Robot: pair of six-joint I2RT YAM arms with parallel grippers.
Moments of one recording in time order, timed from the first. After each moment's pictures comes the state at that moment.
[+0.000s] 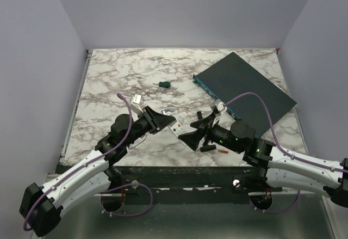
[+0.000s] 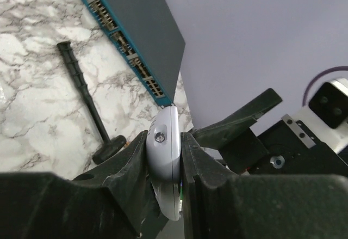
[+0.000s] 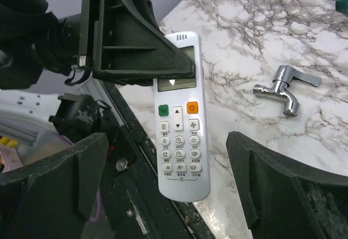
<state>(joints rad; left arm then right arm) -0.72 0.75 0.44 0.18 0.14 -1.13 1.10 0.85 0.56 0.19 0.07 0.46</state>
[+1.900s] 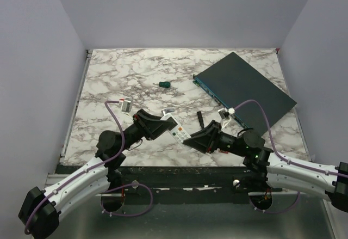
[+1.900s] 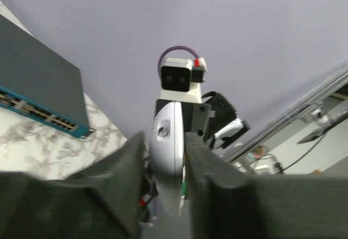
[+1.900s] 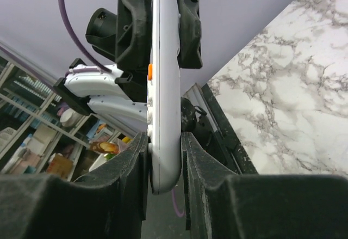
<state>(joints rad) -0.72 0.65 0.25 0.83 0.32 -1.12 1.05 0.78 0.34 0.63 -0.19 0.82</state>
